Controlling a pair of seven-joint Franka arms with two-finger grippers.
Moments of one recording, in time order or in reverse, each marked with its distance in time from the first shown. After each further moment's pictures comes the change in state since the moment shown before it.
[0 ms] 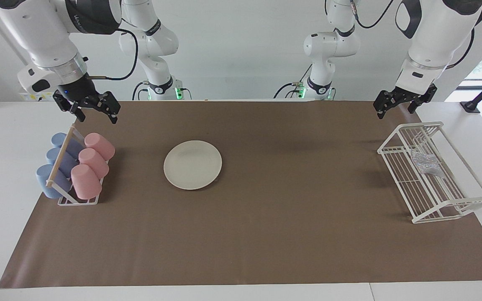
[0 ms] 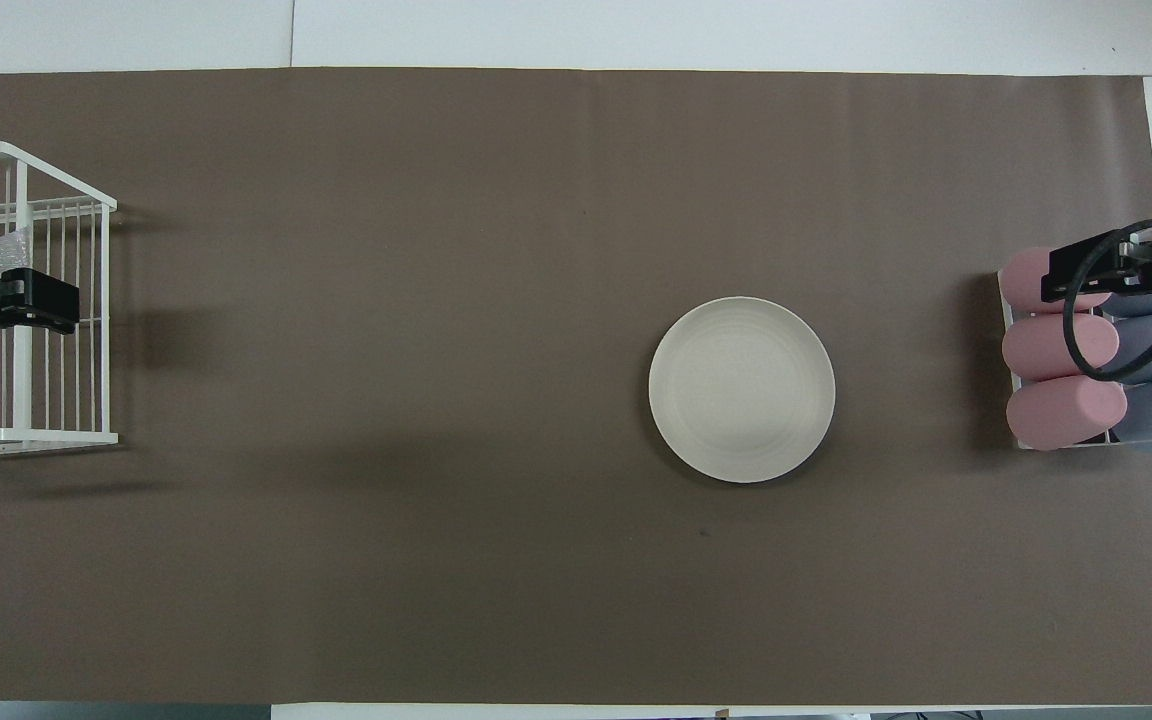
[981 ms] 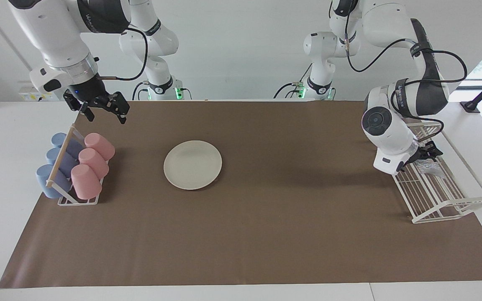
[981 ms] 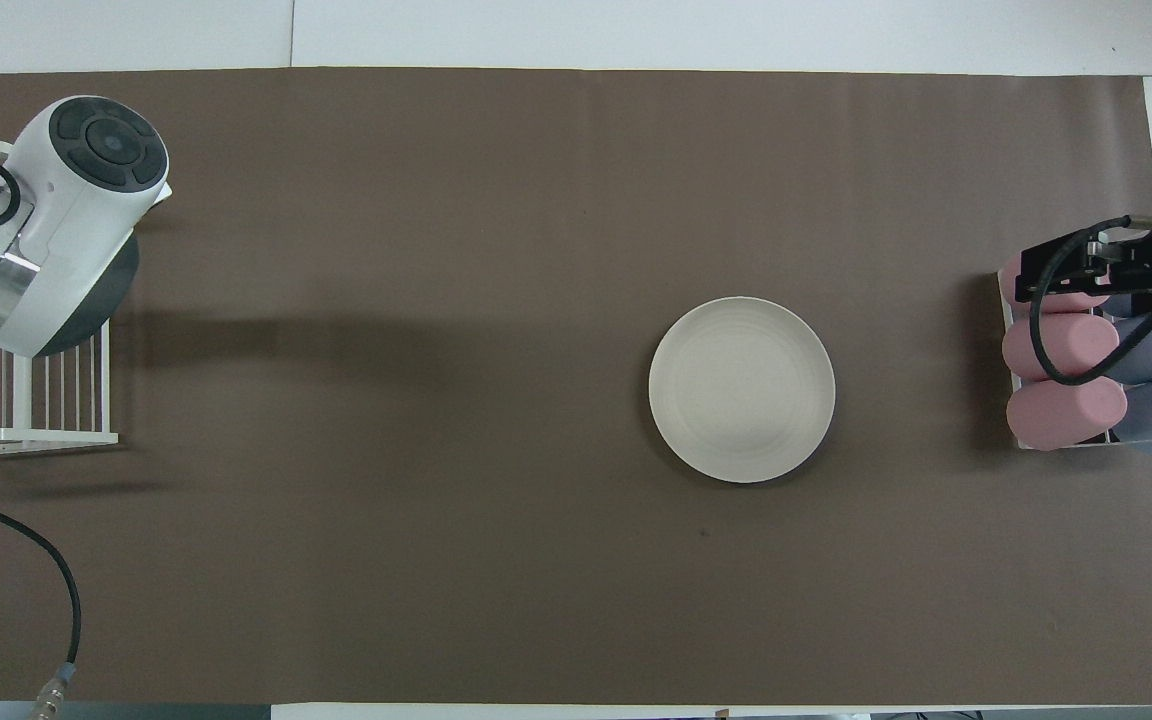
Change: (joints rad) left arm -0.053 0.332 0.002 -0.012 0.627 0.158 -0.190; right arm 0.000 0.000 0.035 0.000 0.000 0.000 0.061
